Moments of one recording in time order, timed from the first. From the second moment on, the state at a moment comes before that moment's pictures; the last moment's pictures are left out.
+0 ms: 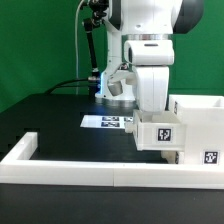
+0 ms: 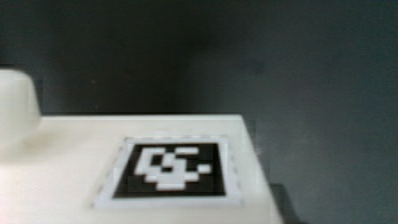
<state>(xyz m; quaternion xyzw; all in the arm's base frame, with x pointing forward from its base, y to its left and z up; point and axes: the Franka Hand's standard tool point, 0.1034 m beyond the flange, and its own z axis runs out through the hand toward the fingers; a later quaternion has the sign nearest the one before) 0.544 0.006 0.055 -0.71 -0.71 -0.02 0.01</state>
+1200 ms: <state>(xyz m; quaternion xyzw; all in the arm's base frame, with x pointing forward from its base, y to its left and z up) 0.548 0.017 0.064 -0.71 -0.71 -0.02 0.00</state>
